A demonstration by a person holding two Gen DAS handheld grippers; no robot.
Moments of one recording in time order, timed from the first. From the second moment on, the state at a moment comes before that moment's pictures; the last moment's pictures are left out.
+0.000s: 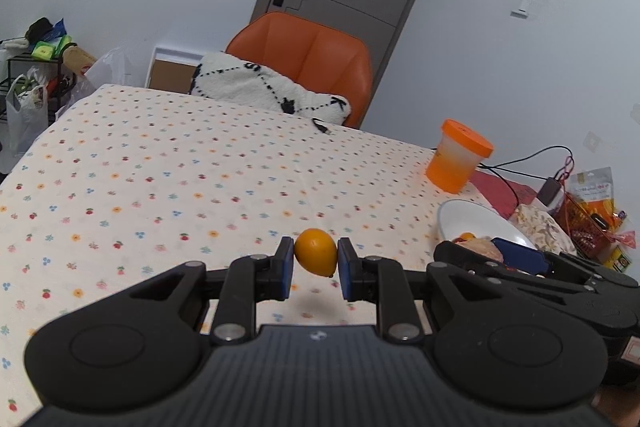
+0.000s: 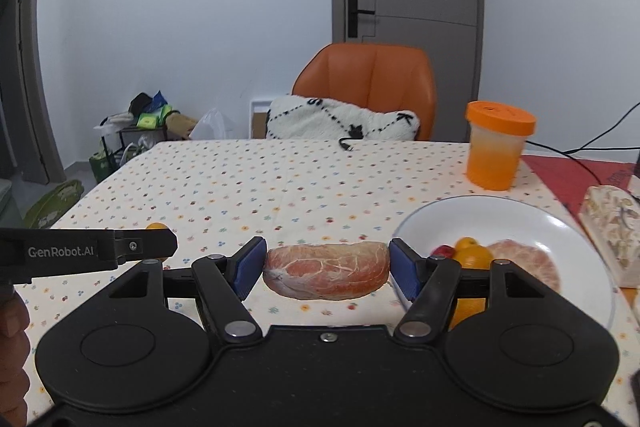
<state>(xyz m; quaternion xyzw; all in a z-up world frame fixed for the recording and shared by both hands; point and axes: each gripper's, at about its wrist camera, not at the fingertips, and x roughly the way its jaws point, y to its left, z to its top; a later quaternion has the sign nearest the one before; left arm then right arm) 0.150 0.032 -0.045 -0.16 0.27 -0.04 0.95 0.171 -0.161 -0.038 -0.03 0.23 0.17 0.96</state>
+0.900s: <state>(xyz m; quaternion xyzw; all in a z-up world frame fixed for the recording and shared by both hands) 0.171 -0.059 -0.037 -0.12 0.27 -0.11 0.95 0.164 -0.271 -0.043 0.02 0.22 0.08 0.97</state>
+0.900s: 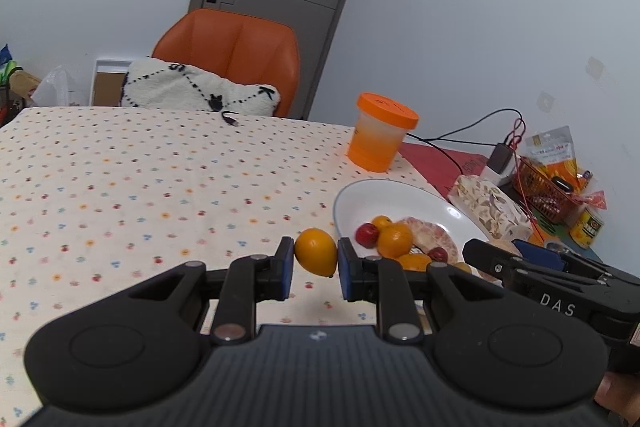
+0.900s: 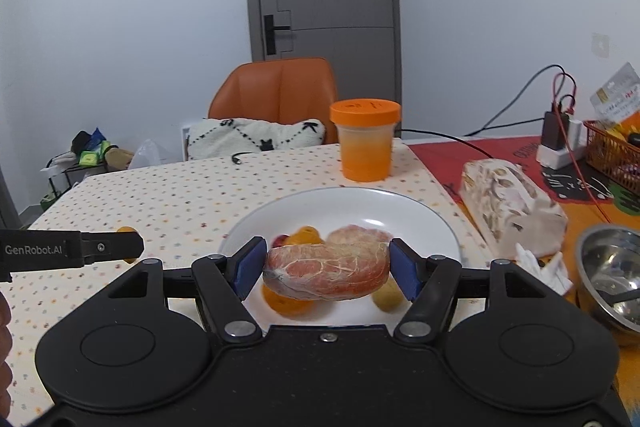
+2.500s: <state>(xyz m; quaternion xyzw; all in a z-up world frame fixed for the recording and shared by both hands) 0.209 -0.090 -0.038 -0.07 0.29 -0.06 0.95 0.172 -0.301 -0.063 0.08 0.24 0.09 0.96</state>
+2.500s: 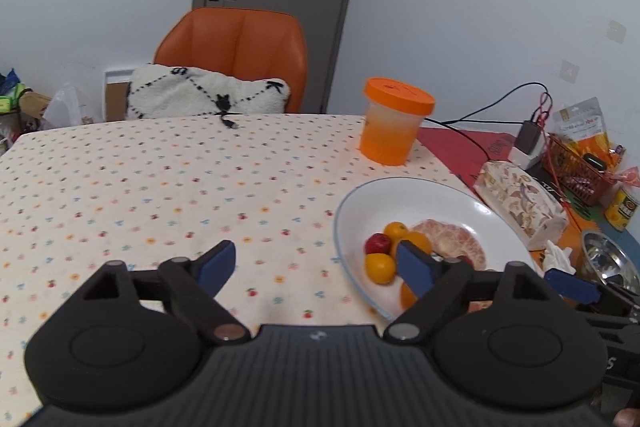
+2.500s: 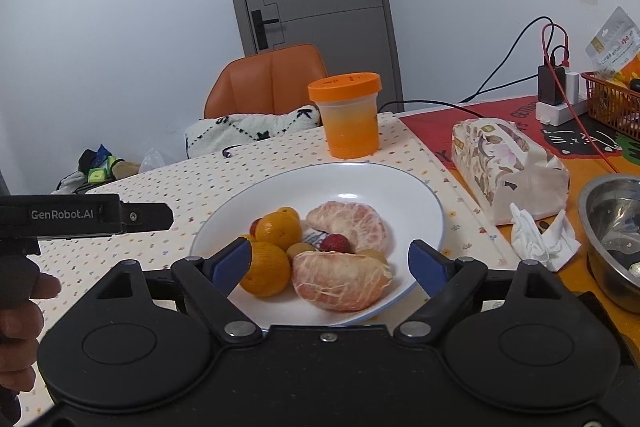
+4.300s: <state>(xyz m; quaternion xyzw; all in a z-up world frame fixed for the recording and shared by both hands) 0.063 0.006 0.037 -0.06 0.24 0.05 0.97 0.087 -0.250 0.005 0.05 0.27 0.21 0.94</state>
